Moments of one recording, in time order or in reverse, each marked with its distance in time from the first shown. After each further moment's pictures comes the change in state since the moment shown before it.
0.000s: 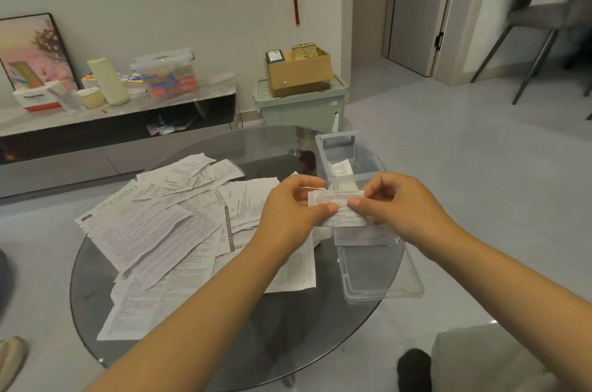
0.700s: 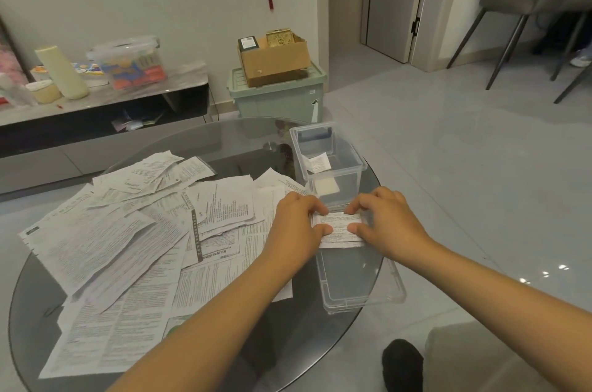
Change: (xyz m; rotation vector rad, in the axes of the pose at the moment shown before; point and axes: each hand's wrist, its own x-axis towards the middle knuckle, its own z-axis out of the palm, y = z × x) left_hand 0.036 -0.046 0.049 0.589 -0.090 0.113; right_hand 0.022 0.061 0.000 -0.683 -0.050 -0.004
